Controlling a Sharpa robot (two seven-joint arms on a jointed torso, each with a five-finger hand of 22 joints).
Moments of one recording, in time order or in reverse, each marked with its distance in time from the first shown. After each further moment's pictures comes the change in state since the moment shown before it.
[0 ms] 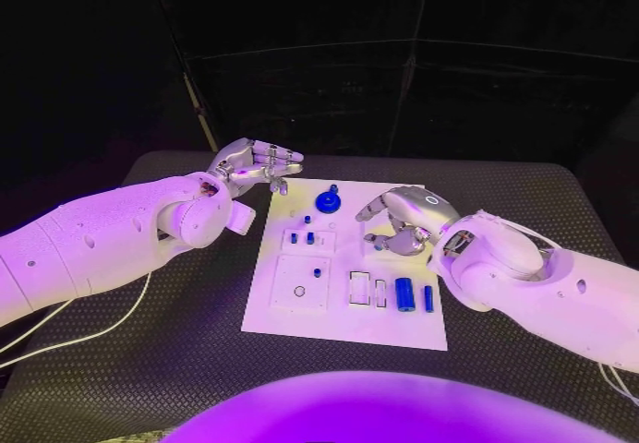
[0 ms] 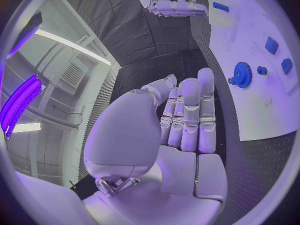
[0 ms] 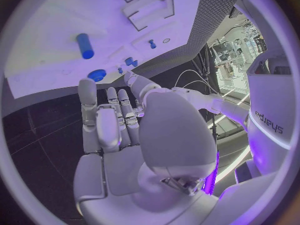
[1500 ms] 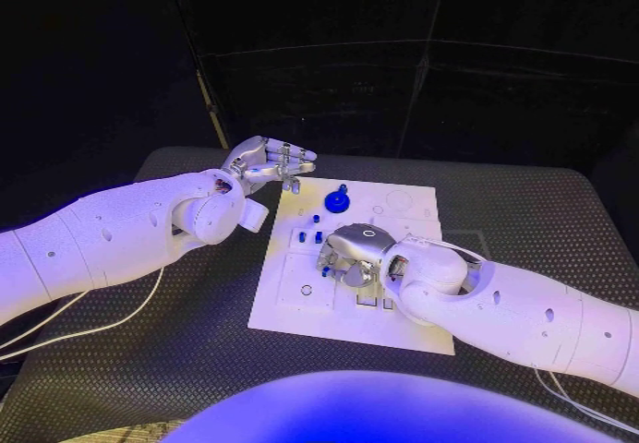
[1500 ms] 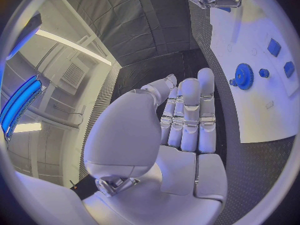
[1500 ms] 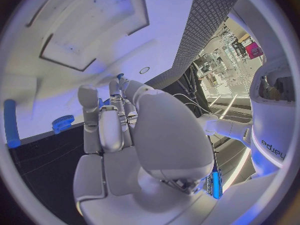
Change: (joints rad) left arm 0.000 0.008 0.000 0.007 -0.001 -0.013 0.005; left_hand 0.000 0.000 0.000 0.000 0.000 0.000 0.000 0.000 0.001 0.004 -0.004 0.000 0.000 0.000 0.000 0.003 0.004 0.000 0.000 0.000 0.007 0.001; right arm 0.009 0.263 -0.118 -0.170 -0.035 0.174 0.035; right_hand 0.112 0.070 0.081 0.024 -0.018 0.145 -0.013 0.037 0.004 0.240 -0.046 -0.022 0.028 0.000 -0.040 0.027 0.063 0.000 0.054 -0.039 0.073 0.107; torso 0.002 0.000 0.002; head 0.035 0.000
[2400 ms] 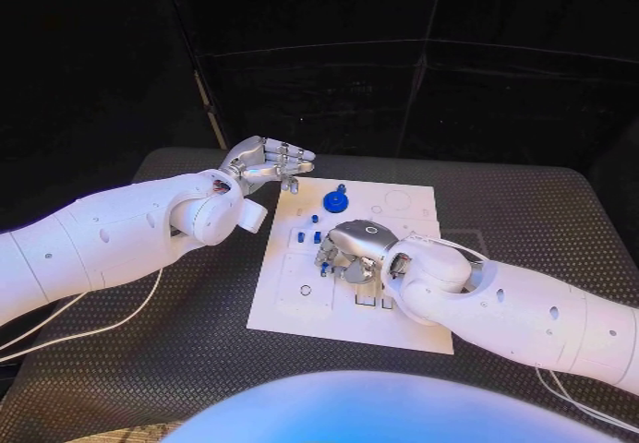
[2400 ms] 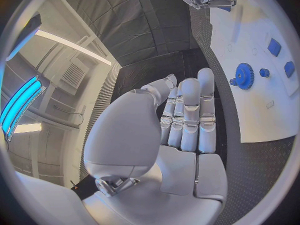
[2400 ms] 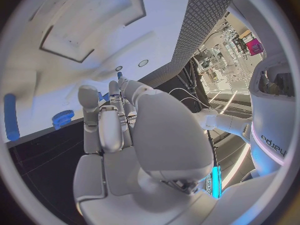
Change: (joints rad) left arm 0.000 -0.001 0.000 0.005 -0.001 -0.009 0.002; left_hand 0.000 0.000 0.000 0.000 0.000 0.004 -0.004 0.000 0.000 0.004 0.004 0.000 0.000 0.000 0.000 0.000 0.001 0.000 0.000 0.000 0.000 0.001; right arm 0.000 -0.015 0.009 0.018 0.030 -0.040 0.003; right_hand 0.018 0.002 -0.003 0.003 0.006 -0.001 -0.001 0.004 0.000 0.000 0.000 0.006 -0.003 0.000 0.000 0.000 0.006 0.000 0.004 -0.004 0.000 0.006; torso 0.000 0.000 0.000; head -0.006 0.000
